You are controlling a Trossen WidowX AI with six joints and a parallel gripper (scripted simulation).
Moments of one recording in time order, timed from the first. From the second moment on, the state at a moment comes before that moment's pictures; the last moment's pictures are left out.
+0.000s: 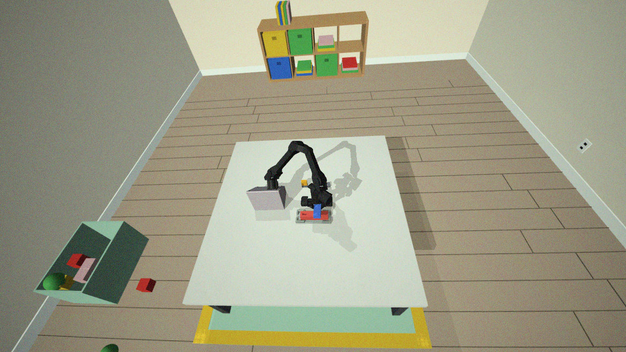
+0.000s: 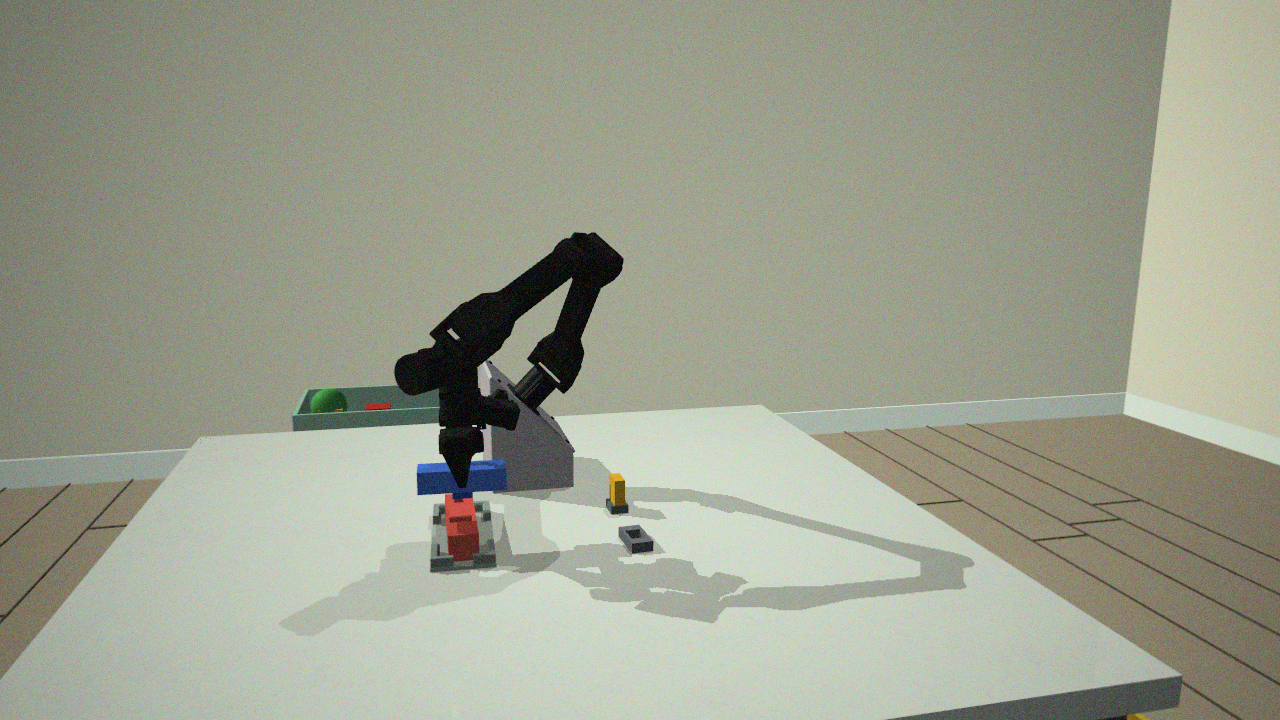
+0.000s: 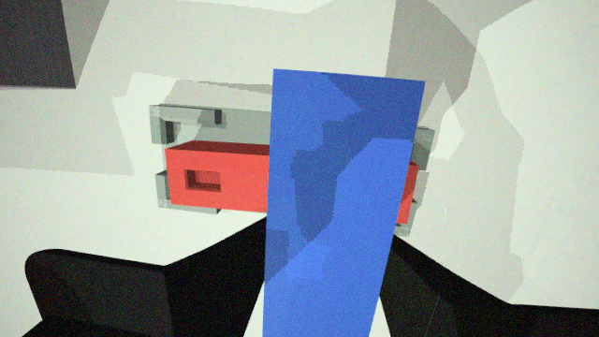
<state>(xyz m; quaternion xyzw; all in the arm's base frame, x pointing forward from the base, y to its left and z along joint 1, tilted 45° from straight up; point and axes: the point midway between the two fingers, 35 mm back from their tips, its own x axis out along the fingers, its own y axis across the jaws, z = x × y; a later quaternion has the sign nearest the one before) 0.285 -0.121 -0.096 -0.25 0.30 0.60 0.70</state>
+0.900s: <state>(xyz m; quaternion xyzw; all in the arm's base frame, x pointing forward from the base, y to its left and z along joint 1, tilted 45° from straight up) 0.284 -0.118 -0.105 -0.27 0.29 0.60 0.69</state>
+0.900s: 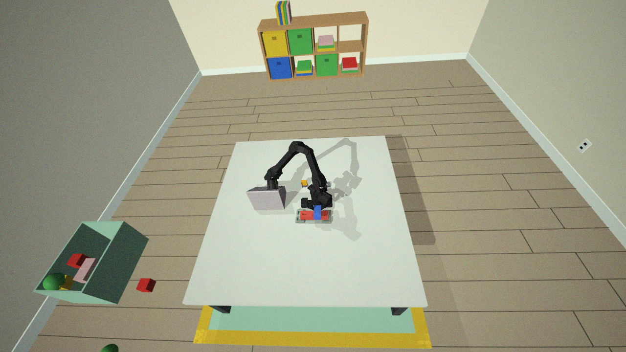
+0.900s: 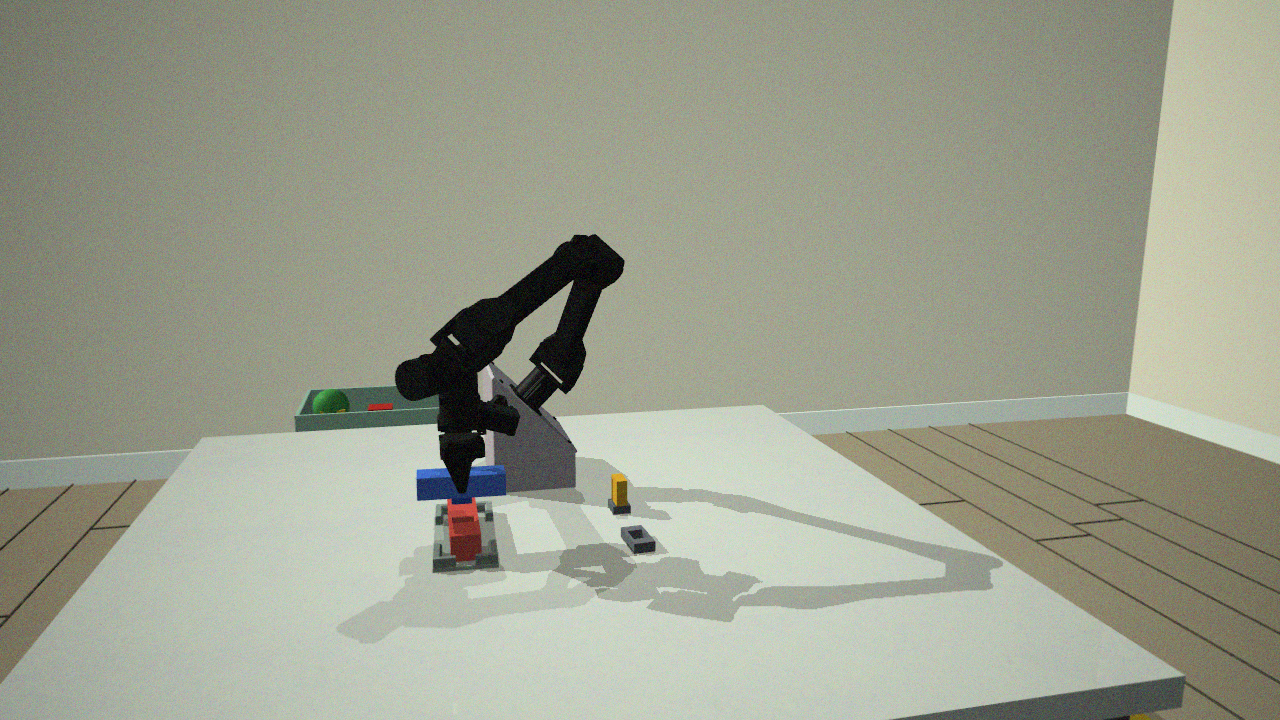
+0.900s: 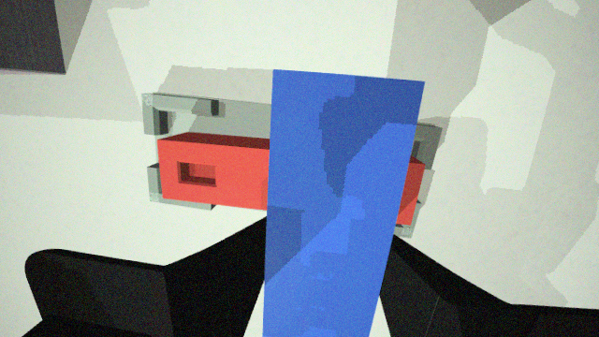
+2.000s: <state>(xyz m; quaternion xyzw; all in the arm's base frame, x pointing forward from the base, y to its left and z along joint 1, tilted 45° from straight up) 0.287 -0.095 -0.128 -0.26 0.29 0.60 0.69</state>
